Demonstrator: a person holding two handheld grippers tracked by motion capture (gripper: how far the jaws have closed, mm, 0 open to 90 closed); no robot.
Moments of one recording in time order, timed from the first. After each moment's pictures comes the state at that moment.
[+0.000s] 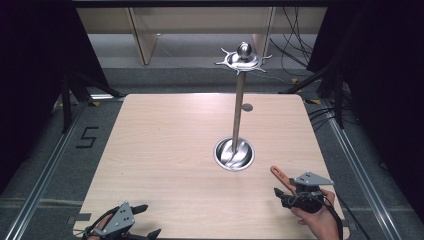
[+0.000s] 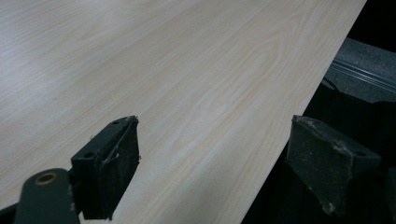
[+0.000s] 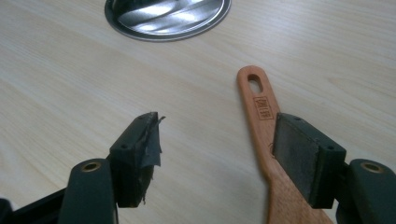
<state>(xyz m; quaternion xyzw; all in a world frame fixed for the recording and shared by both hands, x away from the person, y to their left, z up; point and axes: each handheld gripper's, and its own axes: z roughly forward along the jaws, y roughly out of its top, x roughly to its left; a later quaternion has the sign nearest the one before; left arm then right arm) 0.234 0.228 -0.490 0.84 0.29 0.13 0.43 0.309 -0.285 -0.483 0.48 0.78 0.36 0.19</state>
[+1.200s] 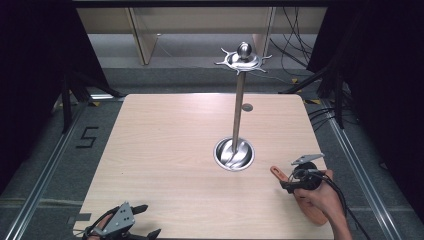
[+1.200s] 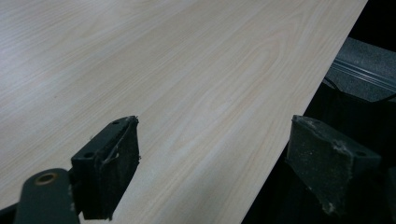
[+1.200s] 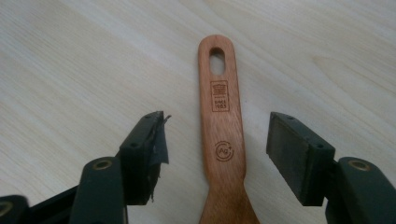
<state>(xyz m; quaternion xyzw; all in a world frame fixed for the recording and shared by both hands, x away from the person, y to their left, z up) 0.234 0.226 -0.493 0.83 0.30 0.13 0.45 0.366 -0.300 -0.472 0.47 0.84 0.23 0.12</state>
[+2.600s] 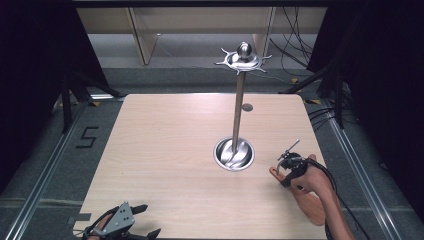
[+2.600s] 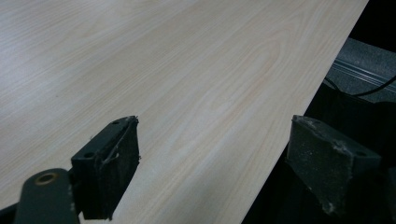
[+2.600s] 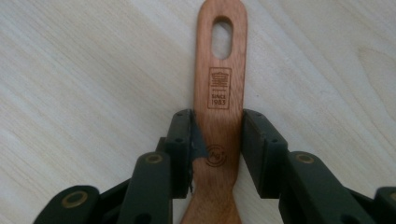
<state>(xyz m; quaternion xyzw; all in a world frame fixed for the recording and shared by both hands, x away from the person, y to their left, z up) 0.233 0.227 -0.492 0.83 0.30 0.13 0.44 0.409 -0.278 -0.473 0.42 0.90 0.08 0.04</state>
